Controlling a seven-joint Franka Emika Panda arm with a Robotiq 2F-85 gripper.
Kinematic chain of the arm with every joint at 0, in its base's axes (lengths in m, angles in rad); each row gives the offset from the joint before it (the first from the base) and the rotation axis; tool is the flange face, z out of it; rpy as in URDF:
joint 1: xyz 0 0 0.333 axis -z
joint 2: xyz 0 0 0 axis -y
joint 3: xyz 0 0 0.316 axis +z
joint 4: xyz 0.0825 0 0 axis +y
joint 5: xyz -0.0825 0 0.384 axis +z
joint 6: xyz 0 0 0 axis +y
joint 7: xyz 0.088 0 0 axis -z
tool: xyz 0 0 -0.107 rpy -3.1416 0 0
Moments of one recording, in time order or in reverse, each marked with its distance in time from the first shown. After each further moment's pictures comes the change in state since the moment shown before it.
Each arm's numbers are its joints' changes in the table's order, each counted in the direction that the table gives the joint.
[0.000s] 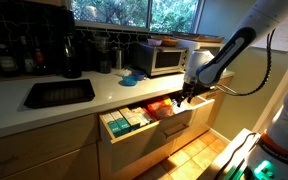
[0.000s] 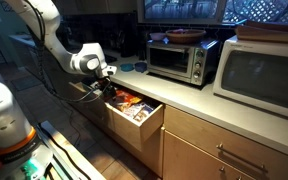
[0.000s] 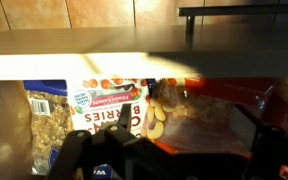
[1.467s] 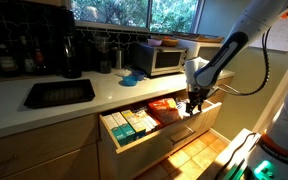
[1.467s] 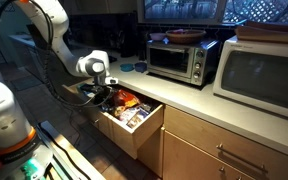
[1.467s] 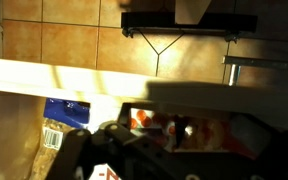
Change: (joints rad) arm -0.038 -0.081 -0.068 -0.051 -0.052 0.315 -0.123
